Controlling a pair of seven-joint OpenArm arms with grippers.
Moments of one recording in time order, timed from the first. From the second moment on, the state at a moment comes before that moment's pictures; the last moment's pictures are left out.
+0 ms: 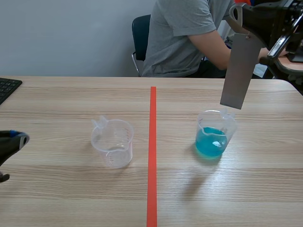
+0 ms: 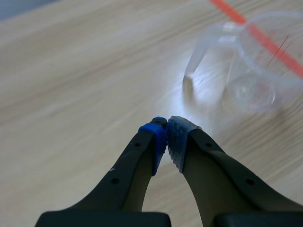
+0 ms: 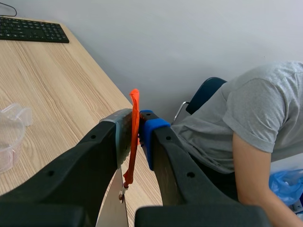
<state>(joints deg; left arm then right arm) 25.7 -57.1 13.1 87.1 -38.5 -13.9 -14.0 4.5 37.6 2.7 99.5 19.0 45.4 3.6</state>
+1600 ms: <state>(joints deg) 52.0 -39.1 -0.4 86.6 -36.5 -13.4 -14.8 20.1 17.4 -20.3 99.5 15.2 45.4 -3.5</state>
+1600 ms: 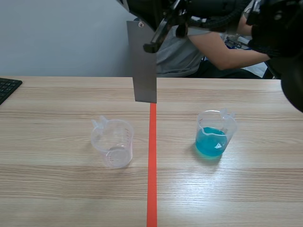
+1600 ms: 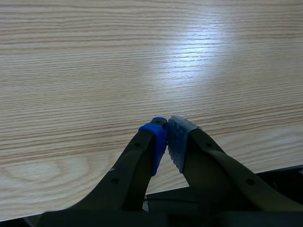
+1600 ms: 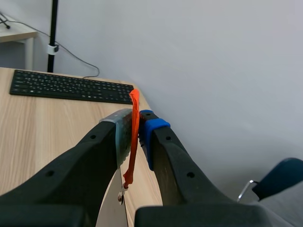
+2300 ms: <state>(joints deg) 52.0 -39.1 -0.4 86.6 -36.5 -13.4 -14.4 20.0 6.7 -27.9 99.5 6.7 45.4 -6.4</state>
